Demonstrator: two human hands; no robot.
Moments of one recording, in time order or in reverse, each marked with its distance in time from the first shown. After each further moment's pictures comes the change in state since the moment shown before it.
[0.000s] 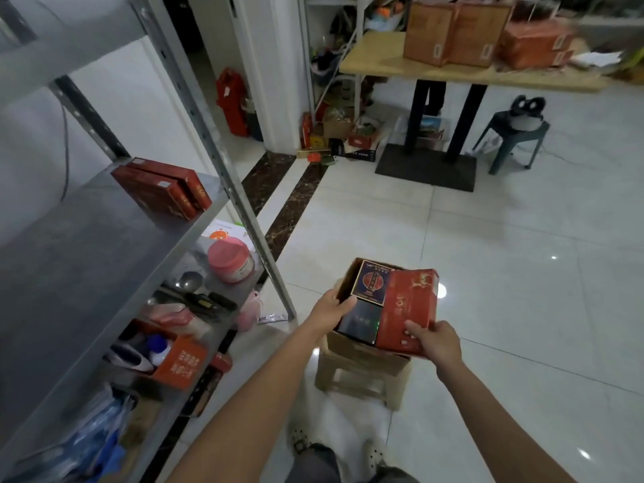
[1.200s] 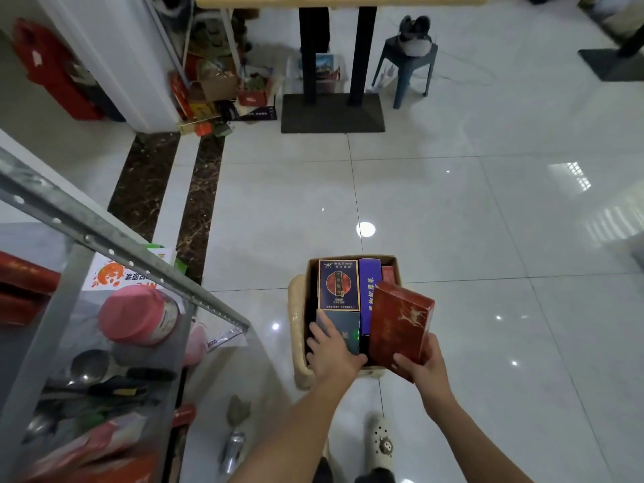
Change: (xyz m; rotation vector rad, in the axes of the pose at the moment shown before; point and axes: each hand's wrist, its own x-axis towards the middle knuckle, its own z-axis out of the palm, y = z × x) left_hand 0.119 -0.086 0.059 0.984 -0.044 -0.086; right_hand 0.043 0.071 0.067 0.576 0.200 0.081
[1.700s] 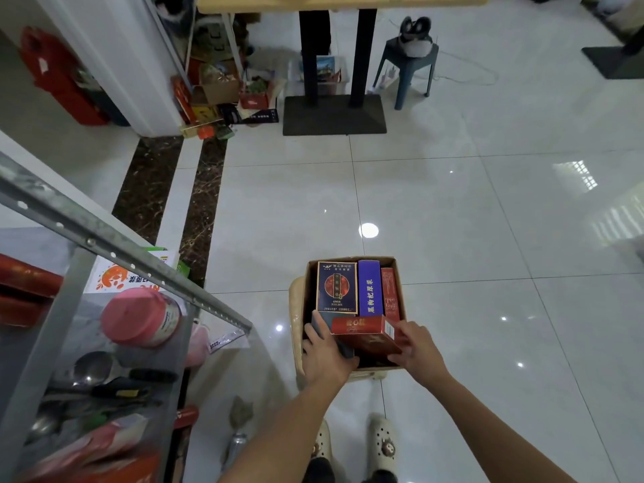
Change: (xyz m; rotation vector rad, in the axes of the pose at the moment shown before) left_hand -0.008 -0.010 -0.014 -0.060 0.046 0.079; right_hand 0.033 -0.020 -0.003 -0.947 -0.256 -0.271
